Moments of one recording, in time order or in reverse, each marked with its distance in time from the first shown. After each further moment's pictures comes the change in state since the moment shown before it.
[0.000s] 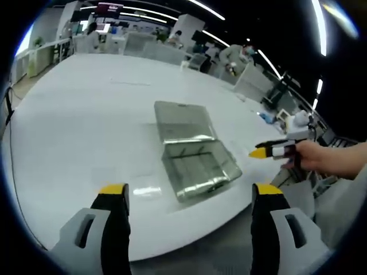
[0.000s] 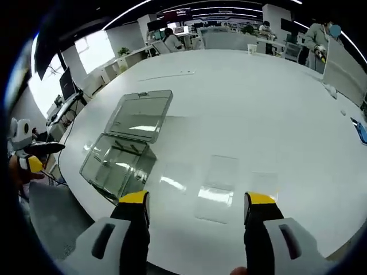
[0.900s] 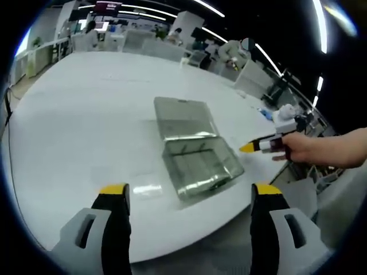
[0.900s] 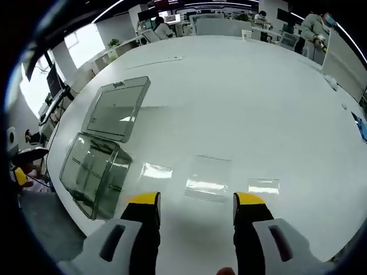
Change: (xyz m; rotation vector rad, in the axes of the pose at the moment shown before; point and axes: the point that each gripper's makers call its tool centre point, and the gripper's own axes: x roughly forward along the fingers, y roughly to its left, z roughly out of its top) left arm 0.007 0.004 -0.003 0.006 0.021 0.002; right arm 0.040 -0.024 0.000 0.018 0.086 -0.053
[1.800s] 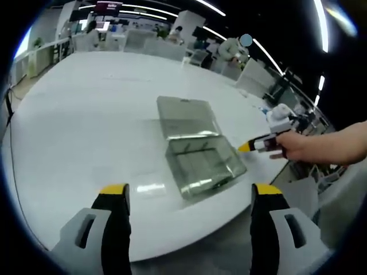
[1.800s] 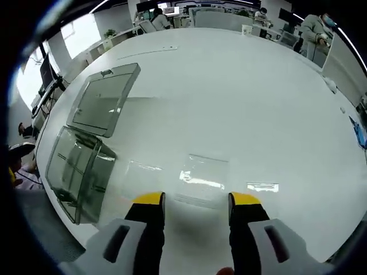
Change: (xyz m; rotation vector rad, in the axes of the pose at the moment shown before) left arm -0.003 0.004 -0.001 0.001 0.006 0.017; right arm 0.020 -0.012 -0.004 -0.034 0.059 -0.069
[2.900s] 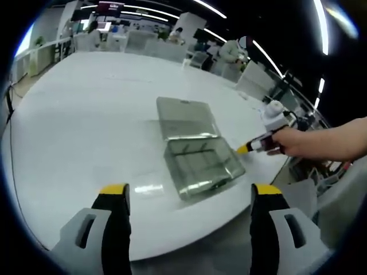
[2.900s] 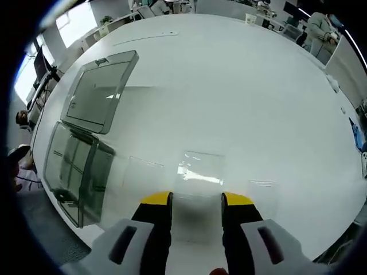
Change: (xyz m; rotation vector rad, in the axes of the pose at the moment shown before) left arm 0.000 -0.004 0.000 -0.011 -0.018 -0.004; right arm 0.001 0.003 -0.001 -0.017 0.147 -0.025
